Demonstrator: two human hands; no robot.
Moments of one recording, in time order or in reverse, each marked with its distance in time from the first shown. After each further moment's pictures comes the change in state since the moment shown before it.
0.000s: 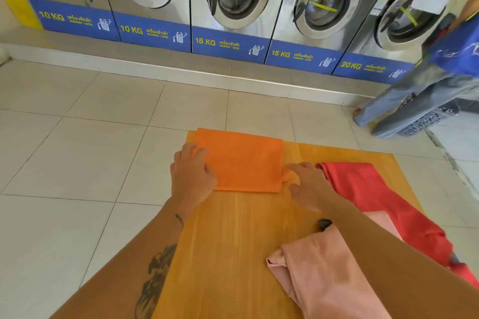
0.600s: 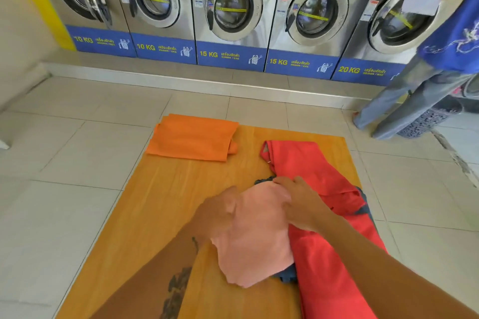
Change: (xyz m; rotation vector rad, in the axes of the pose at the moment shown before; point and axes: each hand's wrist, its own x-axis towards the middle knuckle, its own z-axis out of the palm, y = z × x) left_hand -0.196 0.165 0.067 -0.170 -0.620 -0.185; right_hand -0.146 0.163 -0.015 0.069 0.005 -0.265
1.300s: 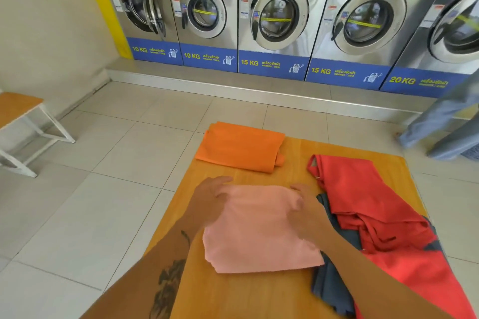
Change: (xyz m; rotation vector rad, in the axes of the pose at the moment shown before) left_hand -0.010 -0.076 -0.095 -0.215 0.403 0.051; right_hand 0.041 -0.076 0.054 0.542 0.048 0.095
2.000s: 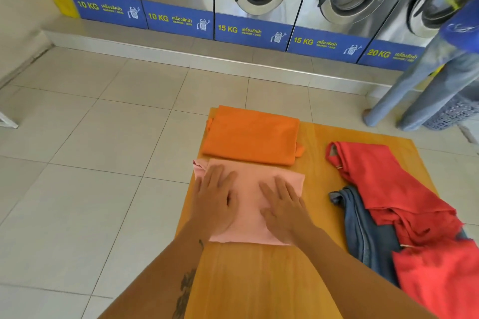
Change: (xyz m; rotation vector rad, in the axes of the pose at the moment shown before) left_hand 0.063 -0.089 -0.015 0.690 -0.083 0.246; right_hand 0.043 -0.042 0.120 -0.728 -0.158 -0.014
